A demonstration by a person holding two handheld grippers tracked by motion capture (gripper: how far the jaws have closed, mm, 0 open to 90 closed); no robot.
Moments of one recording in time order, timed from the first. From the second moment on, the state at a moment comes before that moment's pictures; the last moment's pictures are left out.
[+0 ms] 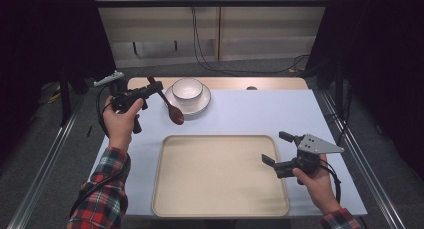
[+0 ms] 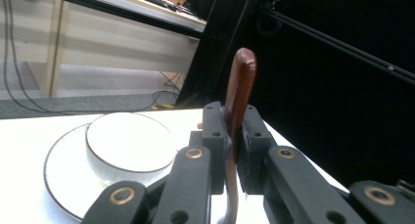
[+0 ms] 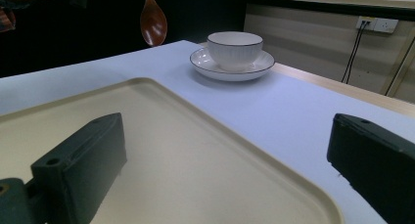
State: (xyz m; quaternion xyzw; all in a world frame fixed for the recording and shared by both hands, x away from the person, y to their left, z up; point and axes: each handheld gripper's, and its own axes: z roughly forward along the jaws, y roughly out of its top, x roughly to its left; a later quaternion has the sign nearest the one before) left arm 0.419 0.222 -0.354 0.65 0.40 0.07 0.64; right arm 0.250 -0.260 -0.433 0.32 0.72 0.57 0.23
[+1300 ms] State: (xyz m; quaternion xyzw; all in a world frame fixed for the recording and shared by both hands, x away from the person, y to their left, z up) left arm 0.385 0.211 -0.363 0.67 0.37 0.03 0.64; right arm 0.249 -0.260 -0.433 0.32 0.72 0.57 0.23
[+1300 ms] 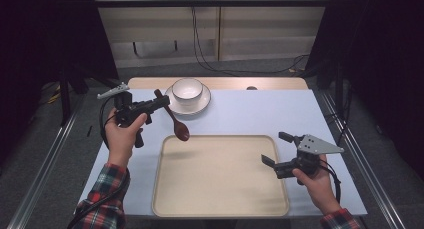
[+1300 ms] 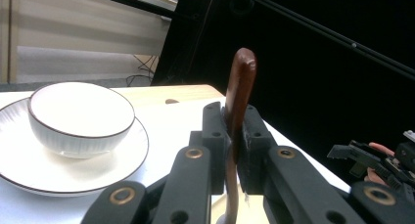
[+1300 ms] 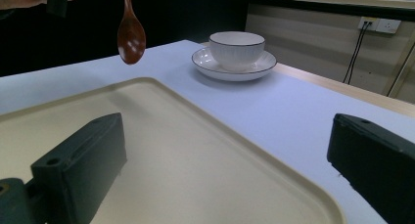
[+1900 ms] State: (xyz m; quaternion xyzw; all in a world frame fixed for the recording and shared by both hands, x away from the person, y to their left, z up) left arm 0.369 0.203 -0.371 0.68 0.35 0.01 0.64; right arm 0.249 -0.260 -0.433 0.32 0.72 0.57 0.23
